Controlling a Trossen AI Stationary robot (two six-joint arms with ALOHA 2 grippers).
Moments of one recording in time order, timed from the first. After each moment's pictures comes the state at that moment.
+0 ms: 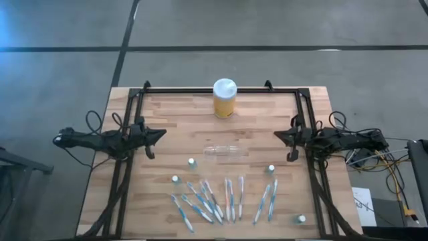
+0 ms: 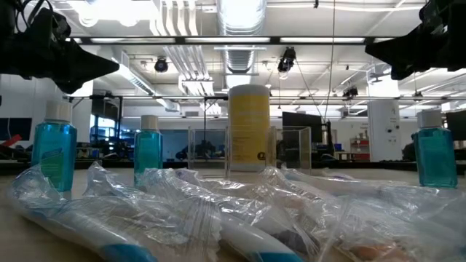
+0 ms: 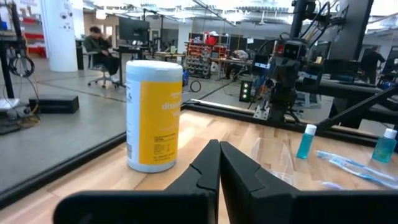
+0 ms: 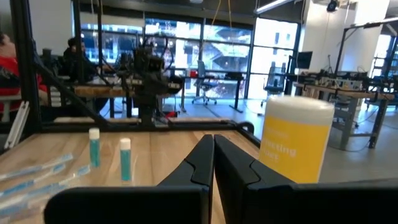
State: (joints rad) left arm -0.20 0.04 0.03 0.03 -0.56 -0.07; right arm 0.13 0.00 0.03 0.11 0.34 -0.09
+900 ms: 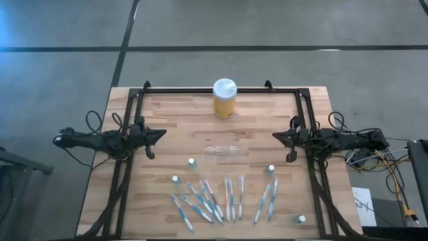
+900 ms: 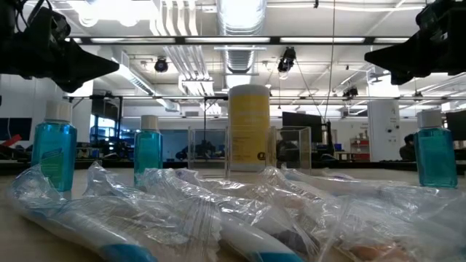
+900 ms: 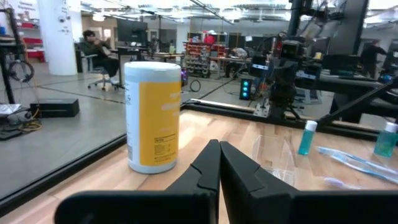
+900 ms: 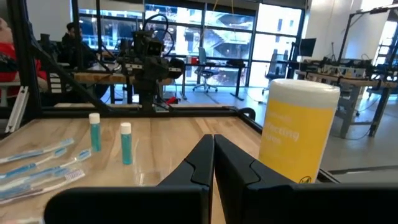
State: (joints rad) left arm -0.20 0.04 0.03 0.02 -0.54 -0.04; right arm 0.13 0.02 0.03 0.07 0.34 -0.05
